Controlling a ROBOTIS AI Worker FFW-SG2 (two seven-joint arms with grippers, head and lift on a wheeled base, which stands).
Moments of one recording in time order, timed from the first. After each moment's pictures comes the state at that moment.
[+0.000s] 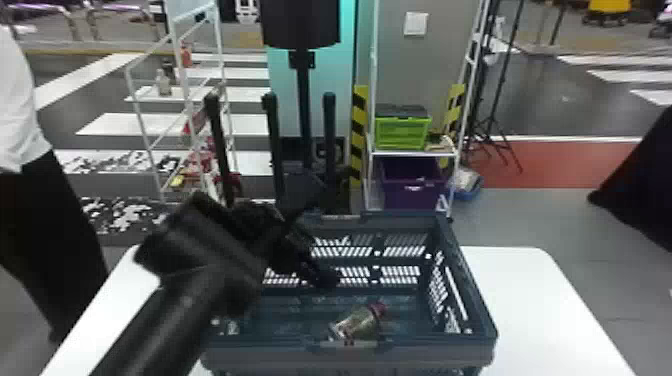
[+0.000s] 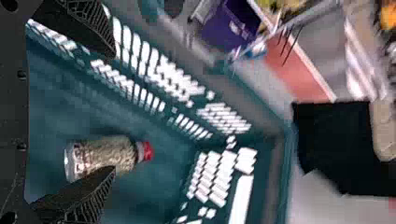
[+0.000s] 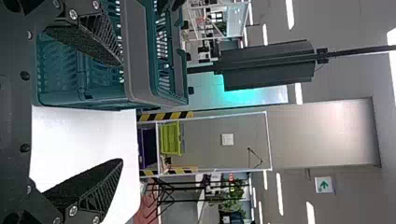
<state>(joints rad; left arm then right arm) -0.52 0.14 -0.41 -1.49 -0.39 0.83 -0.83 1.05 -0.16 -0.04 -2.06 -0.22 -0.56 0.08</state>
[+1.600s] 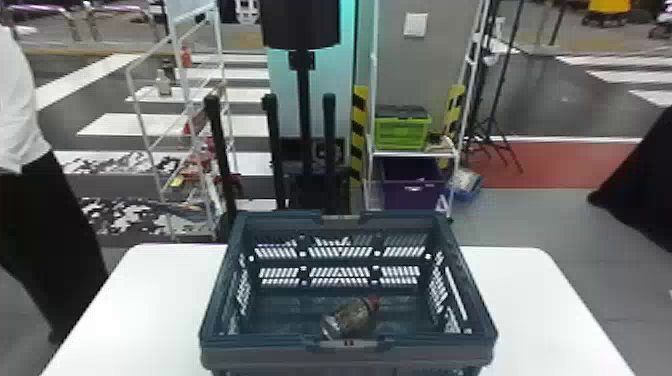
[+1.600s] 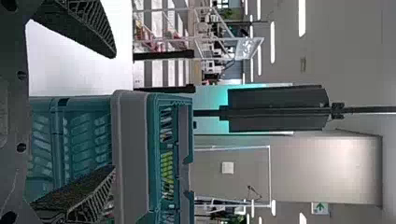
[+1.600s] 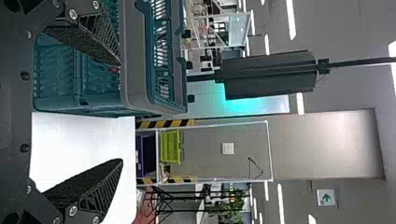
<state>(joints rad) 0.81 0.06 -0.08 -2.00 -0.04 -0.36 0.11 1.04 -0.20 -0.04 -2.09 -0.23 -0.51 0.08</state>
